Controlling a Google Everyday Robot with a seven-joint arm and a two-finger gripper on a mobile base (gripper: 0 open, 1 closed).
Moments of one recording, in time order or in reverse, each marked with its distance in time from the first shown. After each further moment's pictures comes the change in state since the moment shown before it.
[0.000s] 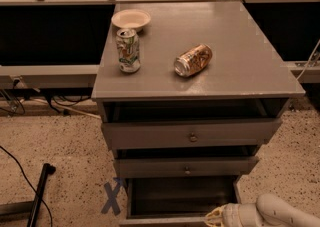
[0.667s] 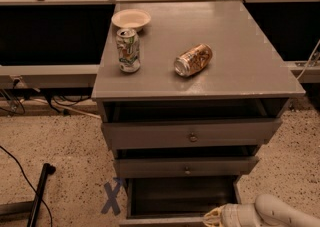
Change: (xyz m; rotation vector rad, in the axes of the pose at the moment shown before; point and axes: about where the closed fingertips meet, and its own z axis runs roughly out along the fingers) arm 0.002 0.002 0.006 0.001 -0.006 0.007
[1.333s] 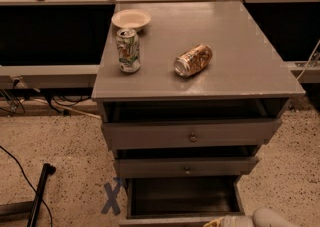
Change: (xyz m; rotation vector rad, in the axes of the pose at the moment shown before) arm 0.039 0.030 0.034 0.017 -0.007 0.066
